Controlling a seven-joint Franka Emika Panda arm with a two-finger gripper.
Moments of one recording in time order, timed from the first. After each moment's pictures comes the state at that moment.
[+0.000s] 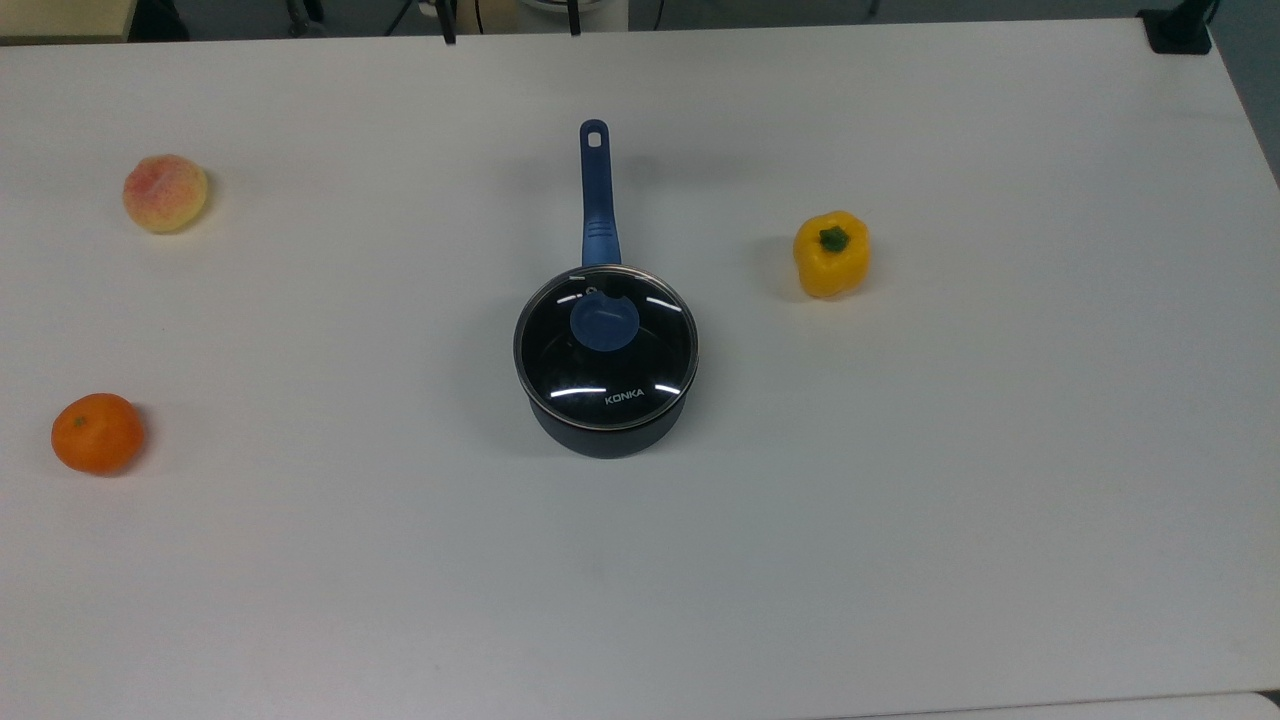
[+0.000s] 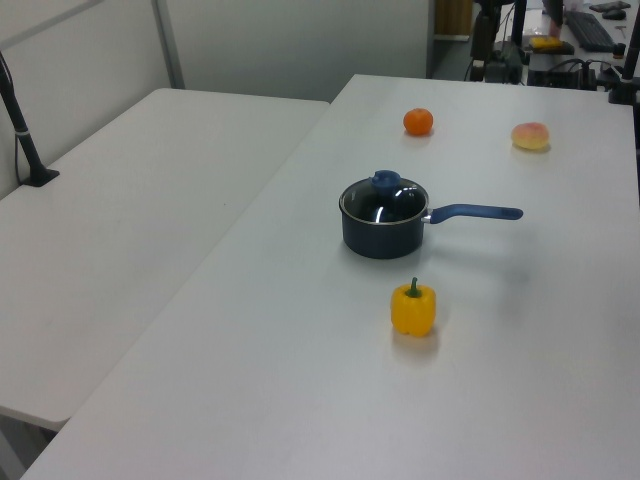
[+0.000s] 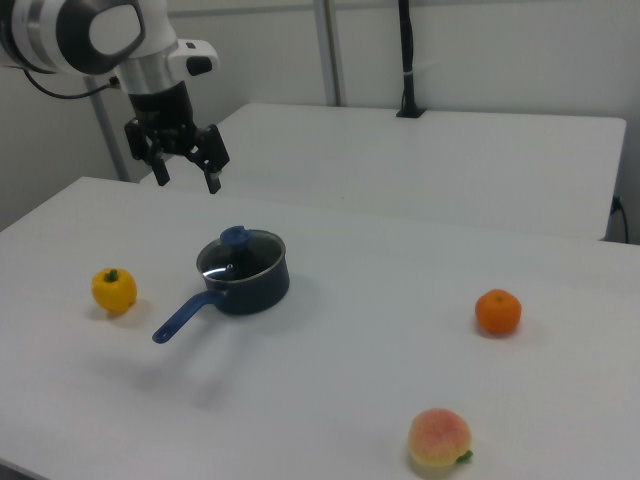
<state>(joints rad) 0.10 0.01 -0.04 -1.61 0.03 1.70 -0.09</state>
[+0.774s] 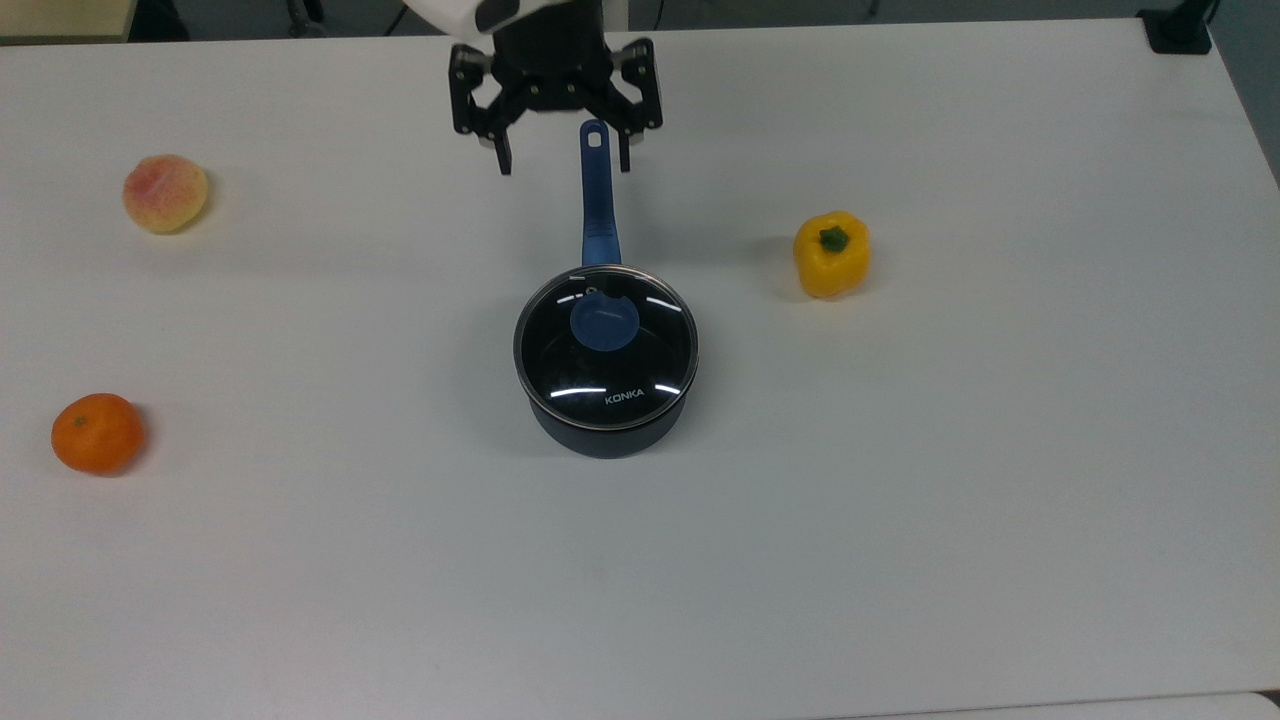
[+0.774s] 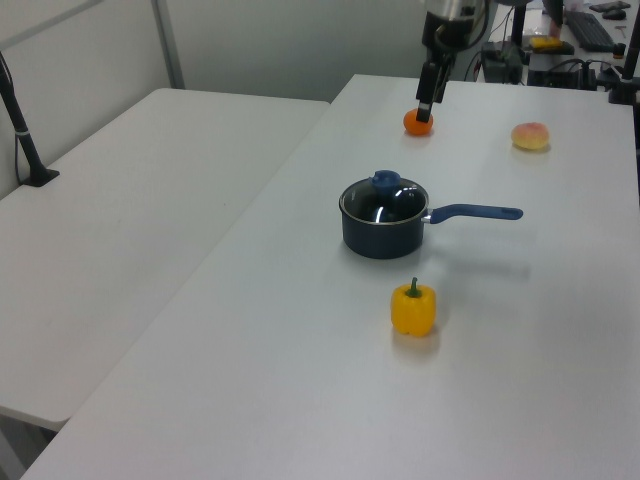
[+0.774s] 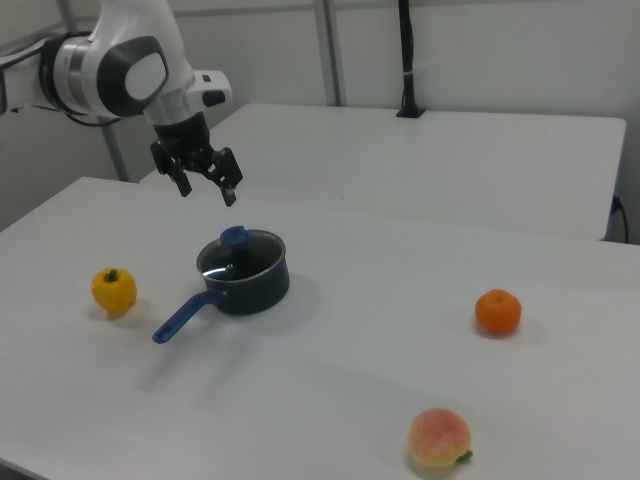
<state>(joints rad) 0.15 0.16 -0.03 -1.61 0.03 1.93 0.03</state>
